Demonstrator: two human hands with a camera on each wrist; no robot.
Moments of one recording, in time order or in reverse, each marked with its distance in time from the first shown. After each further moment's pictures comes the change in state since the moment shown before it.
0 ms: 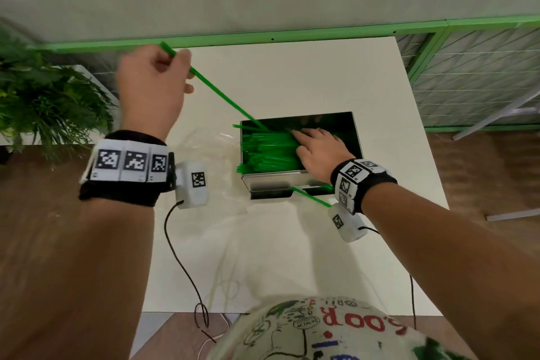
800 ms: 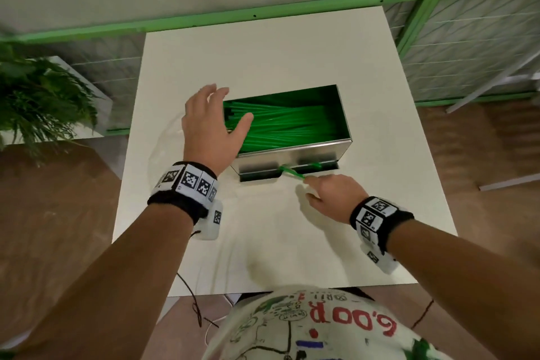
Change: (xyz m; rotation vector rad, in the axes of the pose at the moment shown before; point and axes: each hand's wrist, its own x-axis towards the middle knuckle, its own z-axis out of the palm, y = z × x) left_hand -0.079 -0.079 0.082 0.456 -0.300 0.333; right_hand -0.090 0.049 0.086 -0.168 -0.012 -0.144
